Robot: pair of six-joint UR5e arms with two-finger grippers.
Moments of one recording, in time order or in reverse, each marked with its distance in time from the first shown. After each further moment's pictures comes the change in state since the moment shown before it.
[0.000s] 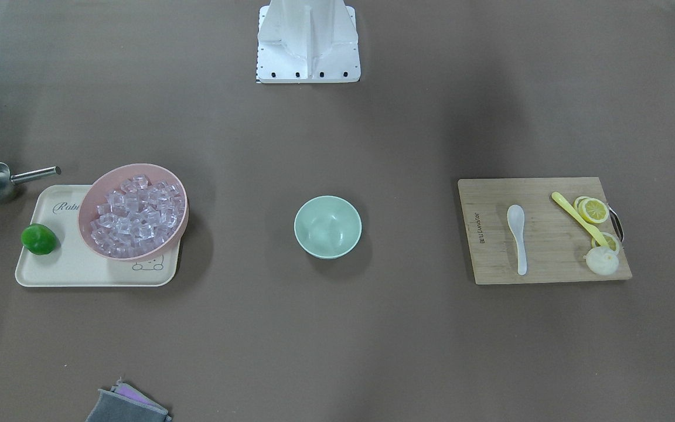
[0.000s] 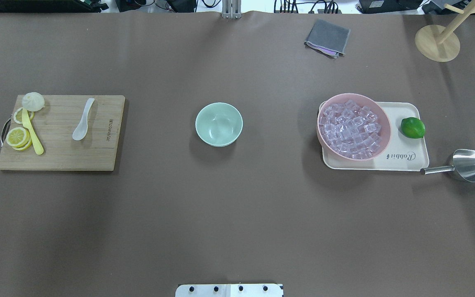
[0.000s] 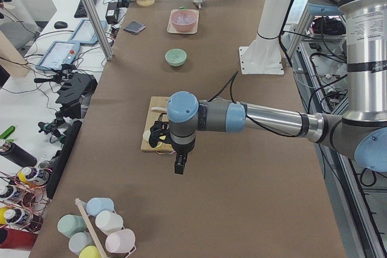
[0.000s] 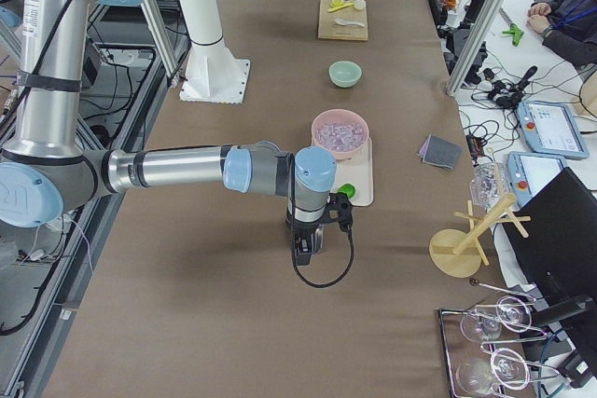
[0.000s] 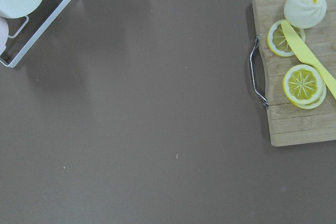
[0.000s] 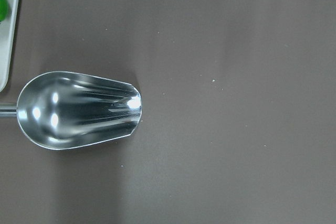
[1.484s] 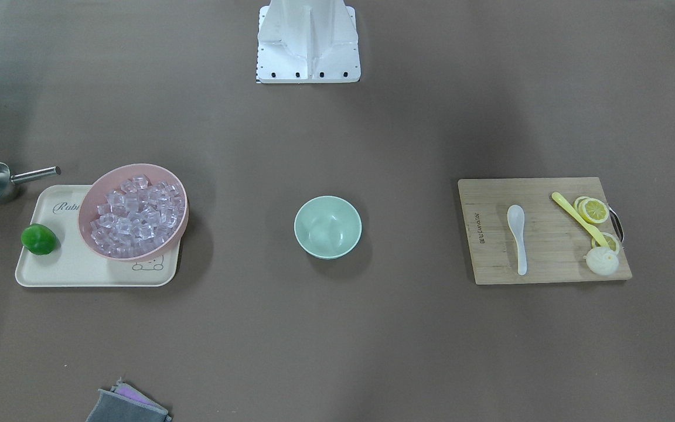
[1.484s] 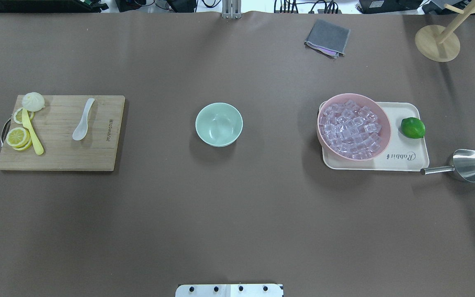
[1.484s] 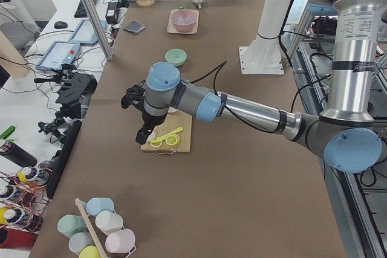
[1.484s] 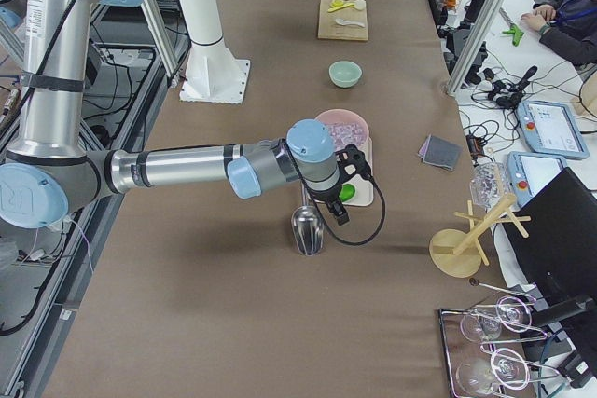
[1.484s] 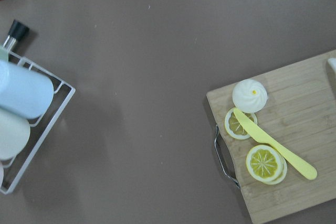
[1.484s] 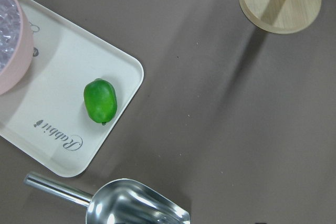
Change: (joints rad) left arm 0.016 -0.174 0.074 -0.311 -0.017 -0.008; right arm -0.047 0.026 -0.008 0.539 0.113 0.058
